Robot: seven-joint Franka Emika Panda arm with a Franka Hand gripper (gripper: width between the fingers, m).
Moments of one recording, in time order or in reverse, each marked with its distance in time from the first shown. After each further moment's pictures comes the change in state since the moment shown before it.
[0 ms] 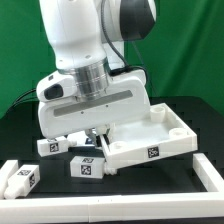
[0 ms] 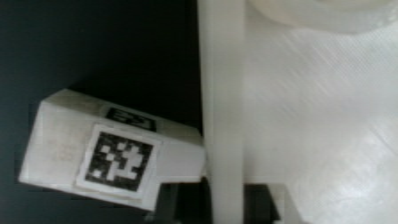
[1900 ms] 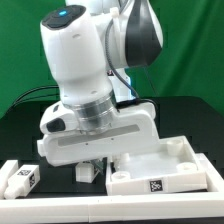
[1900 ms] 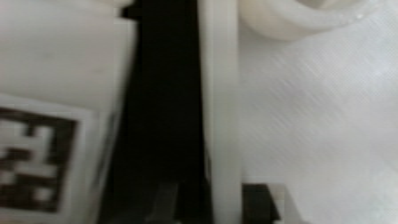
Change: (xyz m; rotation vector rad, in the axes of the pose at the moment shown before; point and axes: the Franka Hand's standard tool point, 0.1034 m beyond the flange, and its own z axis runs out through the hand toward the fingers) arm 0.038 0.003 0.041 0.014 -0.030 0.196
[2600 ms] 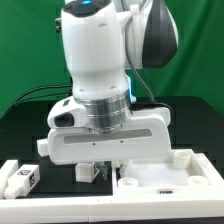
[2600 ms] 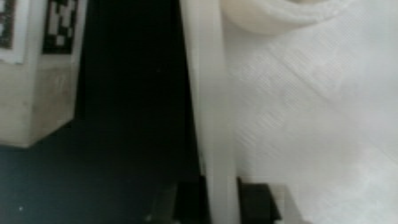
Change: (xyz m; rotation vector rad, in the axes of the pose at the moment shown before) arm 0.028 -0.009 -0.013 -0.100 0.048 0.009
